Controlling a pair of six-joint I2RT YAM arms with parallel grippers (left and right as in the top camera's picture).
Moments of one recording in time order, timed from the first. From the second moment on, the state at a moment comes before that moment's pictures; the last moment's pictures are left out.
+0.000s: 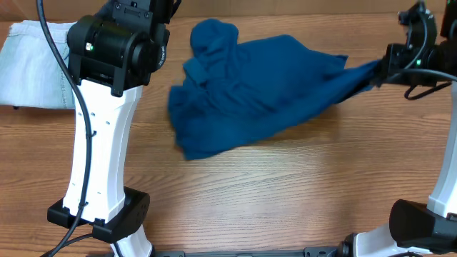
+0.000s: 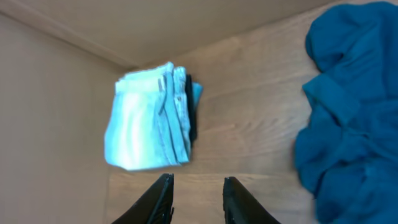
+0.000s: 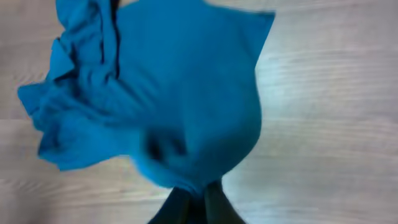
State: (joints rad) left arm -0.35 1.90 2.60 -1.64 -0.59 0.02; right arm -0.19 1.71 2.13 -1.58 -0.30 -0.08
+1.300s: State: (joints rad) left arm -0.37 2.31 2.47 -1.42 0.05 -0.05; right arm 0.04 1.84 1.62 -0.97 -0.40 0.20
